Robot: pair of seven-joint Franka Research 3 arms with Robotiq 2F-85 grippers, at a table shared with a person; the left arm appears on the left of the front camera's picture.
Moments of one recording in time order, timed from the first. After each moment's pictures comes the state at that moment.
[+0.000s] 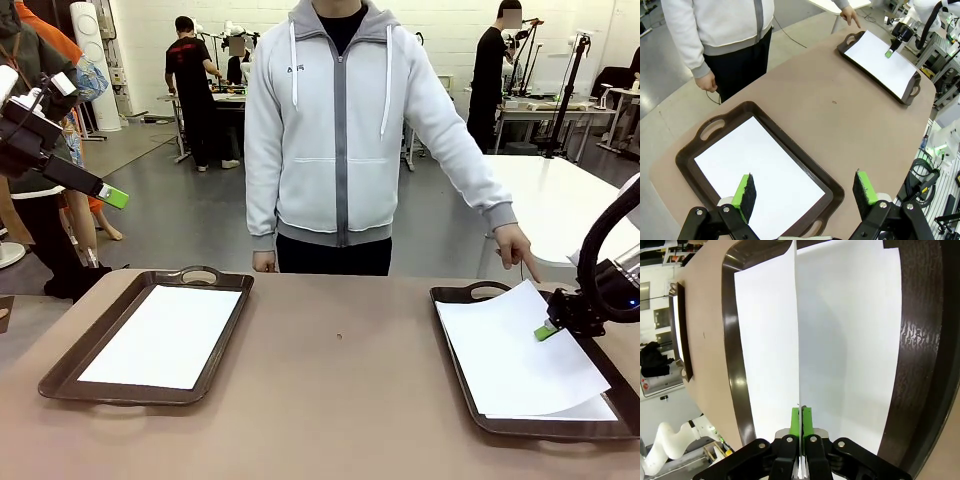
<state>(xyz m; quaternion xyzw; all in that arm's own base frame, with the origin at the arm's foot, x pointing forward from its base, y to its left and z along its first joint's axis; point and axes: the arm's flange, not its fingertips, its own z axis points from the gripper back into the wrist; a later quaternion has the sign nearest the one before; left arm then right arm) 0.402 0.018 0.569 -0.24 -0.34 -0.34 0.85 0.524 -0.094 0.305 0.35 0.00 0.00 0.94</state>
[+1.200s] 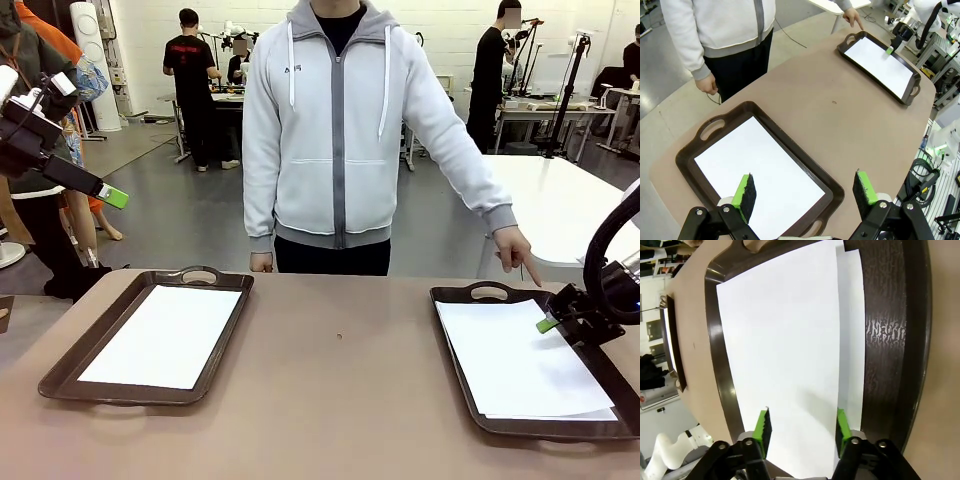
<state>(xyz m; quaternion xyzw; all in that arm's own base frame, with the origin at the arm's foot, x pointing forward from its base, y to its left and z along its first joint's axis) 0.402 0.018 0.569 -0.24 -0.34 -0.34 0.85 0.525 -0.109 0.306 0.33 -0.01 -0.02 0.94</state>
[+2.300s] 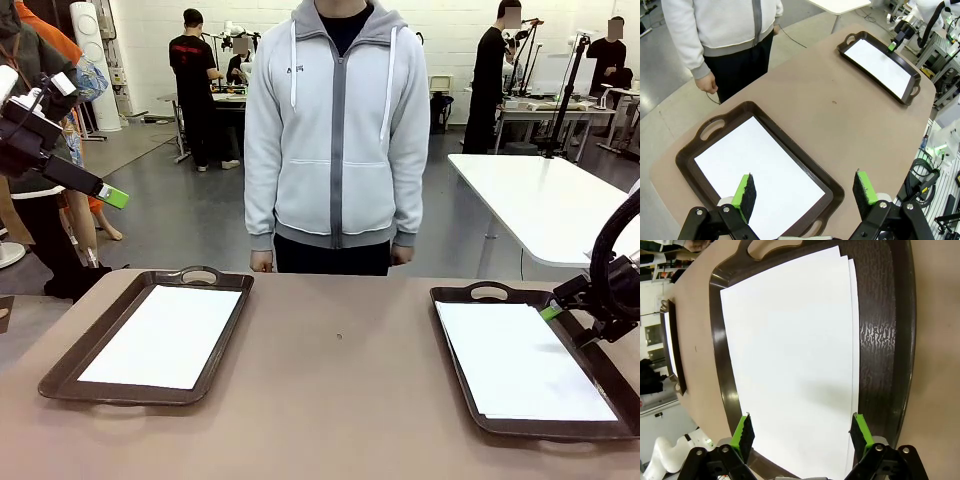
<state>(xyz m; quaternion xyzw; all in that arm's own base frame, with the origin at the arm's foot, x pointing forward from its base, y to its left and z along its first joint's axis) 0.402 0.018 0.569 -0.24 -0.34 -0.34 0.85 0.522 -0.114 0.317 0.33 -0.03 -0.03 0.94</state>
